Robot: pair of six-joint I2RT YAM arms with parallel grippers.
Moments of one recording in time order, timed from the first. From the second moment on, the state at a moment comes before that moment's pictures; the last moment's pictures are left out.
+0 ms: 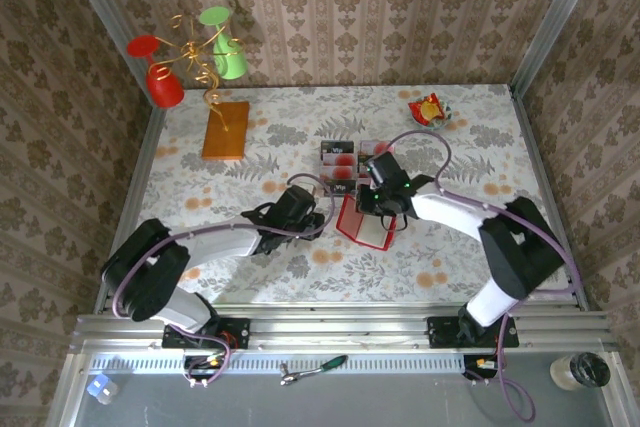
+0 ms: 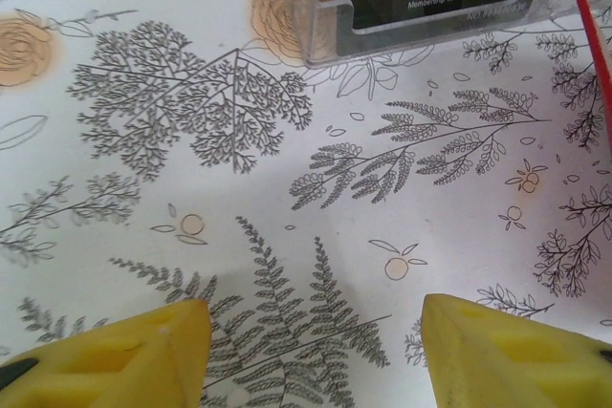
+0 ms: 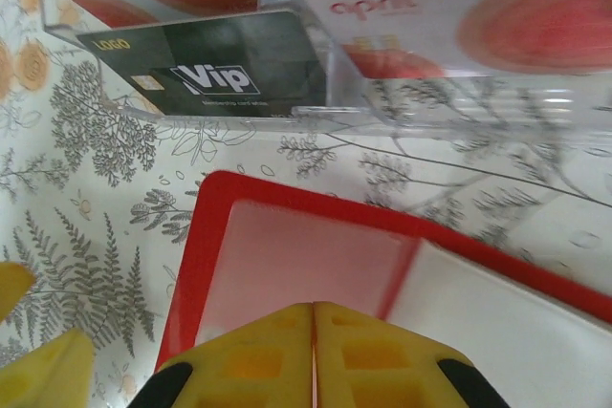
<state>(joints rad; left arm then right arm) -0.86 1.47 0.68 -0.10 -0.18 -0.46 0.55 1.65 0.96 -0.32 -0.11 0.68</state>
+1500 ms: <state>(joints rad) -0.86 1.41 0.63 -0.08 -0.20 -0.47 0.59 1.61 0.80 -0.25 -0.19 0.66</state>
